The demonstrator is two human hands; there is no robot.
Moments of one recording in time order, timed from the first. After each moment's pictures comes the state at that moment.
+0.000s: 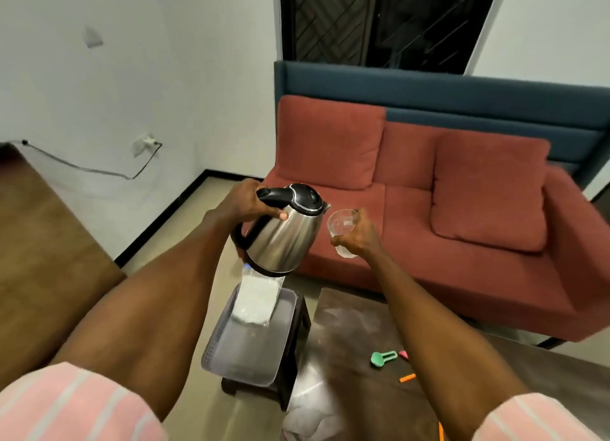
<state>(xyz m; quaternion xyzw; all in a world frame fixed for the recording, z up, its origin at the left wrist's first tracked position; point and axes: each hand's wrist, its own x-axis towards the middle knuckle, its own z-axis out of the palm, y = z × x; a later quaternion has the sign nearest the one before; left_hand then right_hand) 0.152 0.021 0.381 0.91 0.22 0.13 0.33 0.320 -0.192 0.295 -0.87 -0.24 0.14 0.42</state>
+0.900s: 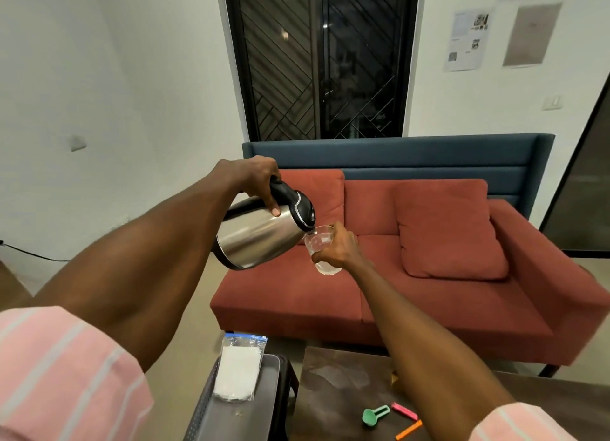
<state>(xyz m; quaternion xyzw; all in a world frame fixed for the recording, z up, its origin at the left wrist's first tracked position) 0.248 -0.063 0.587 0.99 0.12 -0.05 0.02 0.341 -0.240 0.394 -0.86 -0.28 0.07 0.42</state>
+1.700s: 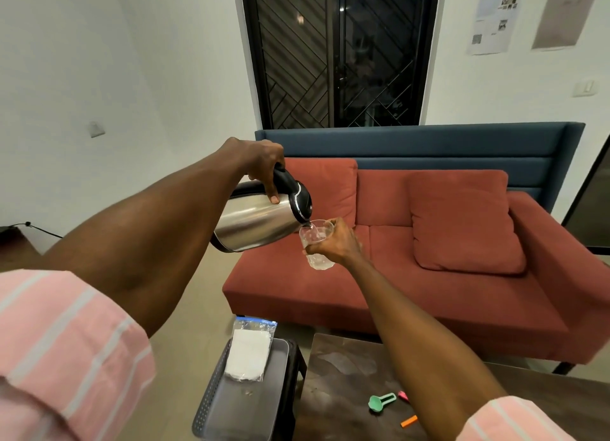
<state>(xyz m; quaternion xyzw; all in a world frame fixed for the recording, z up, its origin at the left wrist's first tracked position) 0.240 -0.067 0.594 0.98 0.17 -0.10 -0.06 0.318 -0.226 0.382 -0.86 -0.26 0.10 0.44</state>
